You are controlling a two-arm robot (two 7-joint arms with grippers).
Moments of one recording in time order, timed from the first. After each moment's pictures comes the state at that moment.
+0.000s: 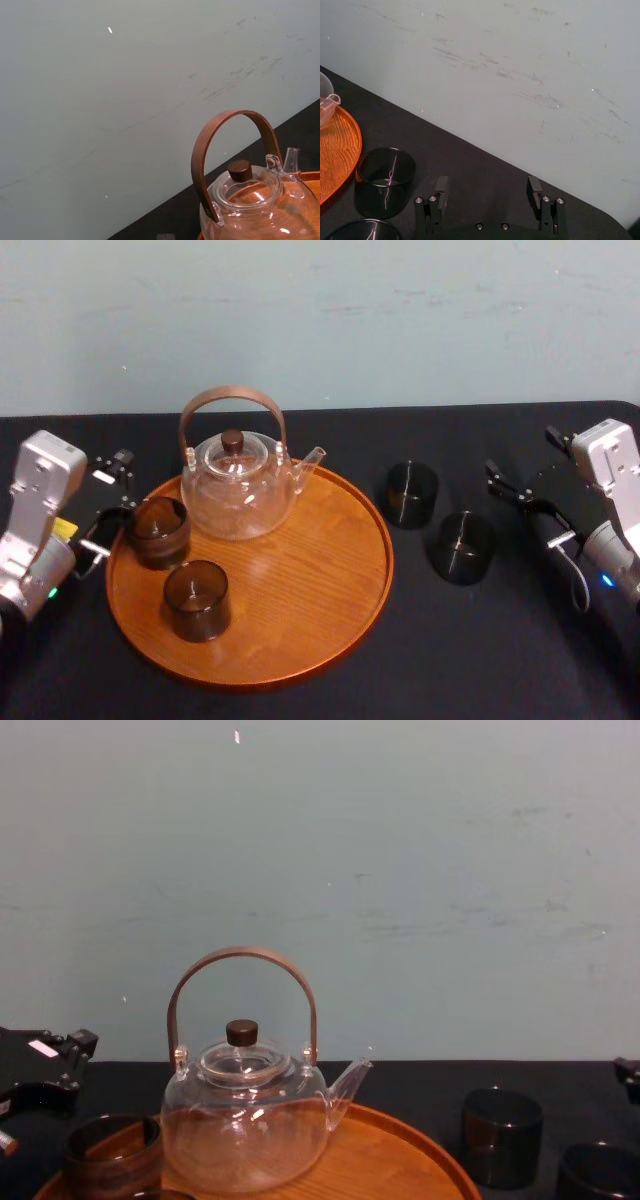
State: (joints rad) left arm -0.20 0.60 0.45 -1.41 -0.25 -0.12 0.03; right arm 0.20 0.60 -0.45 -1.41 0.25 -0.12 -0.03
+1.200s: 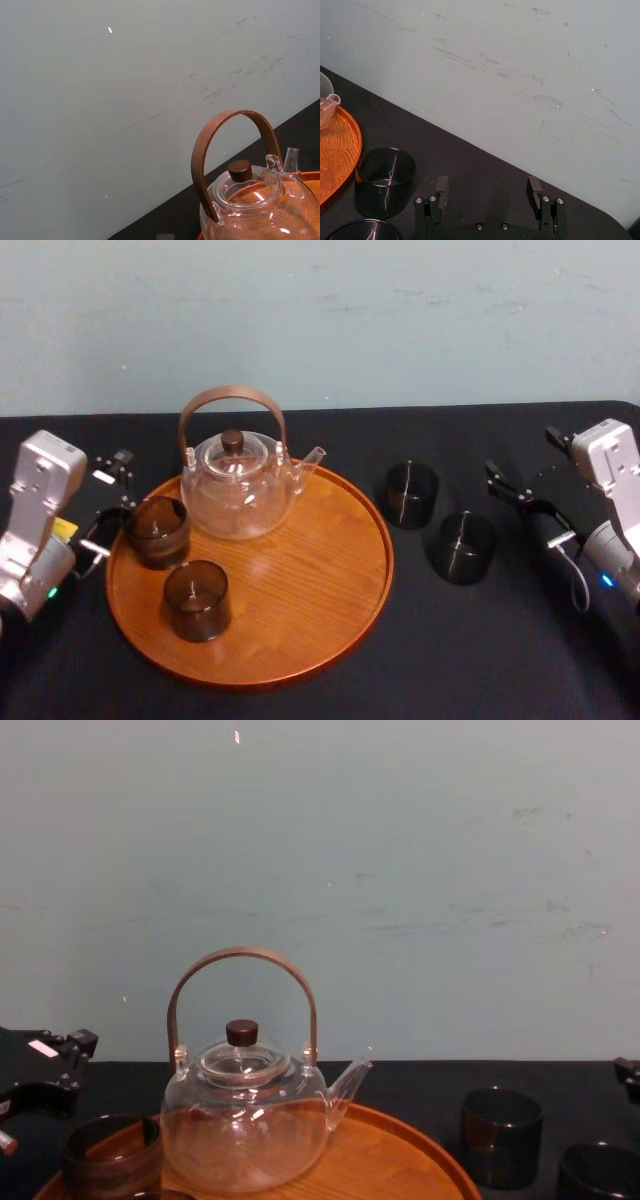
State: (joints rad) left arm -0.20 0.60 0.45 -1.41 -0.25 -0.12 0.03; right arm 0.20 0.60 -0.45 -1.41 0.25 -0.12 -0.03
